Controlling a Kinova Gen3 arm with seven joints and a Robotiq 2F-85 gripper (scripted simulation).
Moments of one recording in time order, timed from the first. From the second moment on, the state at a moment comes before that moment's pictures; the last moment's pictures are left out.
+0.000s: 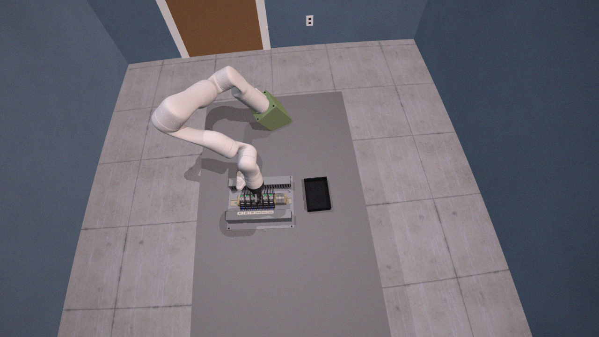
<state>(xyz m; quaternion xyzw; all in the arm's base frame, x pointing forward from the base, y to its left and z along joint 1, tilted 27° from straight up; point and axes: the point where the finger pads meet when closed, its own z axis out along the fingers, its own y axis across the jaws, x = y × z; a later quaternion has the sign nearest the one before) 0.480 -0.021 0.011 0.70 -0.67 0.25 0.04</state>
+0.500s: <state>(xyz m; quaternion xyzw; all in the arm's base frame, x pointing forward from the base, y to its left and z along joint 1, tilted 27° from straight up) 0.481 -0.021 0.011 0.70 -0.67 0.25 0.05</state>
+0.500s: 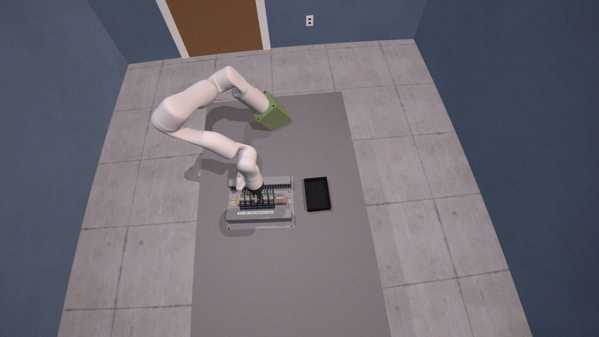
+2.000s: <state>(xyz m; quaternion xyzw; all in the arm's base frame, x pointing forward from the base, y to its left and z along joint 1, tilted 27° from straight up) 0.483 -0.020 0.012 0.69 -0.68 0.22 0.07</state>
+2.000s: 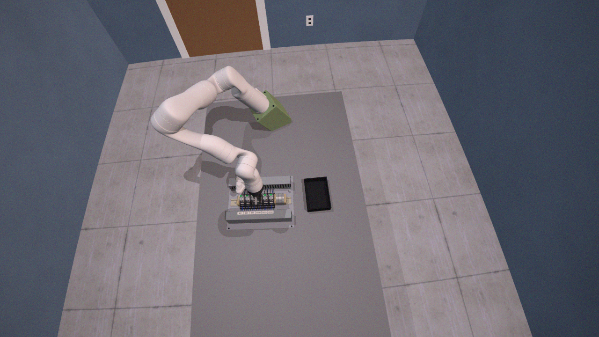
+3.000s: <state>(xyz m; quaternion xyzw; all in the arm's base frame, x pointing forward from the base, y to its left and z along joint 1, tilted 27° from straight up) 0.484 -0.020 0.012 0.69 -0.69 0.21 0.09</state>
